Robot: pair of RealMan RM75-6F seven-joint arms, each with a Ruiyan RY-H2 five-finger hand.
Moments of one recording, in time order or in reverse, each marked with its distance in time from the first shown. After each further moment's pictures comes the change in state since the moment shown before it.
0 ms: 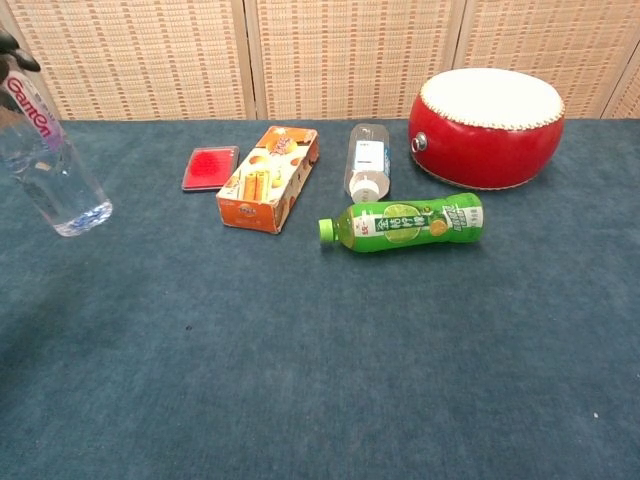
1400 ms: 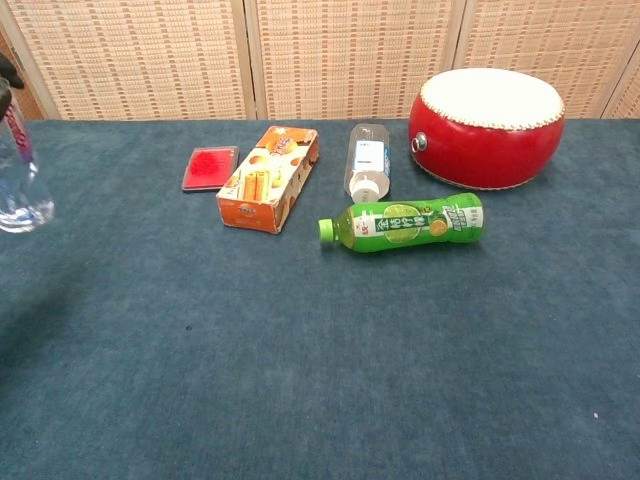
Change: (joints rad) left arm -0.002 -0.059 -0.003 0.103 0.019 0.116 0.339; right arm 0.004 0.012 -0.018 -0.013 -0.008 -0.025 -0.010
